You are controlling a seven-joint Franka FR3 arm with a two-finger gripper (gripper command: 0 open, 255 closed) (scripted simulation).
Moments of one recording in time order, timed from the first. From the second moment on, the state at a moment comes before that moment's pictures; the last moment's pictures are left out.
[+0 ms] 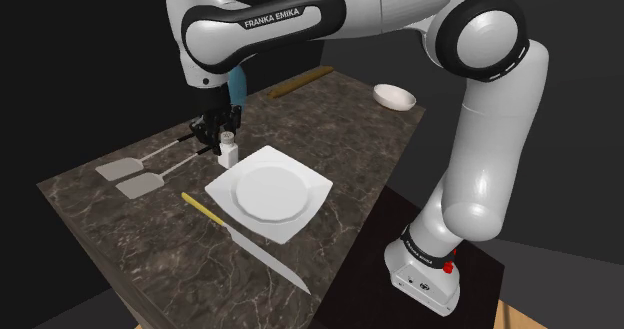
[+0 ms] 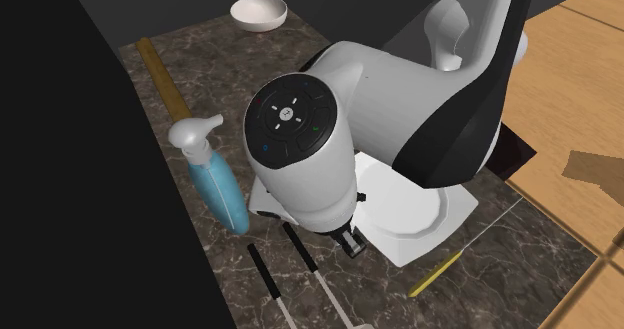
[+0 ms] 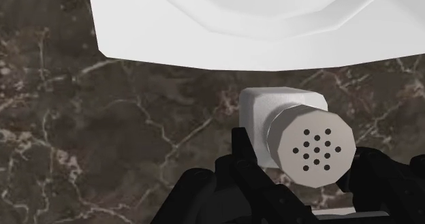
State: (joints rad) arm 0.18 0.33 0.33 -1.70 -0.05 1.80 0.33
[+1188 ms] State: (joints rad) arm 0.18 0.29 0.34 -1.60 -0.04 1.66 0.33
